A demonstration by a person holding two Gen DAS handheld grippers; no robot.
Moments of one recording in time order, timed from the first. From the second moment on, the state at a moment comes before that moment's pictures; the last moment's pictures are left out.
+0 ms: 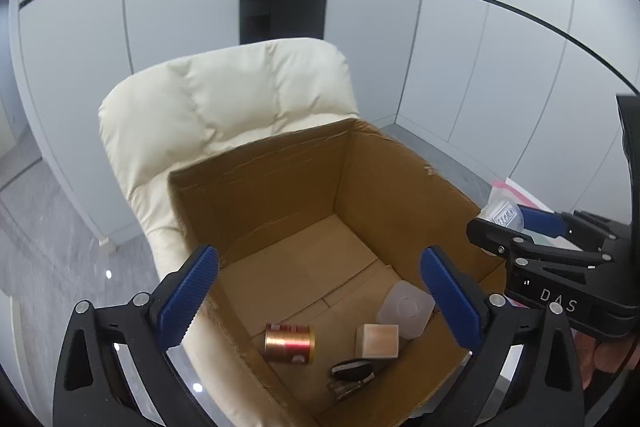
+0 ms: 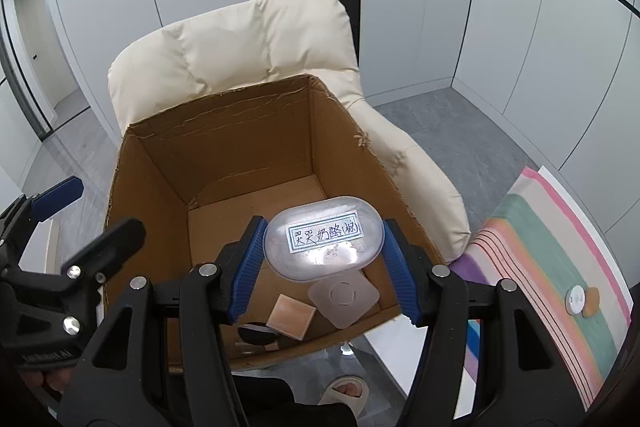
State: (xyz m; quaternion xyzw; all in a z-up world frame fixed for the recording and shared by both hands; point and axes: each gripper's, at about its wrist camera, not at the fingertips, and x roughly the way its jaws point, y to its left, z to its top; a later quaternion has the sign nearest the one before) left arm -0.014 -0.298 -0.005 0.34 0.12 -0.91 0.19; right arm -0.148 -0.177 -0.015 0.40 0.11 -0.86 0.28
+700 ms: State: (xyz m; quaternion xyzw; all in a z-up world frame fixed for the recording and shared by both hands) left arm -0.011 -0.304 -0.004 0.34 0.11 -0.91 0.21; right arm -0.147 -0.187 -0.019 0.41 0.11 -0.86 0.29
